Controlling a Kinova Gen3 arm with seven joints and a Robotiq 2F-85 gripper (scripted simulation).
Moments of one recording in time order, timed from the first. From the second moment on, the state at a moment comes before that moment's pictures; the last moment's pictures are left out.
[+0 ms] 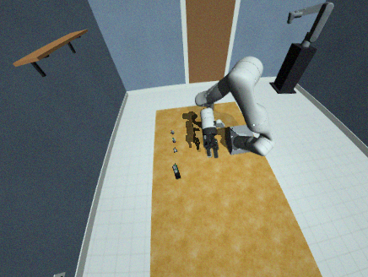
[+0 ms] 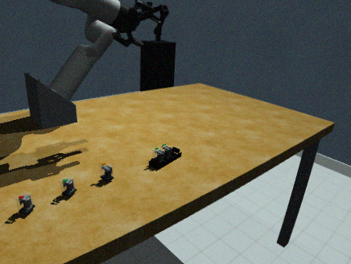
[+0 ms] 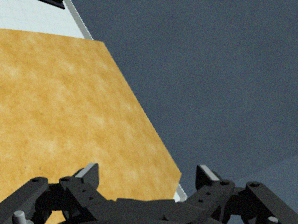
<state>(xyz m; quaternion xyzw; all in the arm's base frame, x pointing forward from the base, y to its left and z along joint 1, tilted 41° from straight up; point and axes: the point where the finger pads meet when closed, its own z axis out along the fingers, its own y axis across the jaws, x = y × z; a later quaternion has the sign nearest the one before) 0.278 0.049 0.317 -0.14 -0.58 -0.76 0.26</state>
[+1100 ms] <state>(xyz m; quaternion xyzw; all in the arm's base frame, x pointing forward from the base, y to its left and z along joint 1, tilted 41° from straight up) 0.360 0.141 0.121 0.55 -0.71 -0.44 -0.11</state>
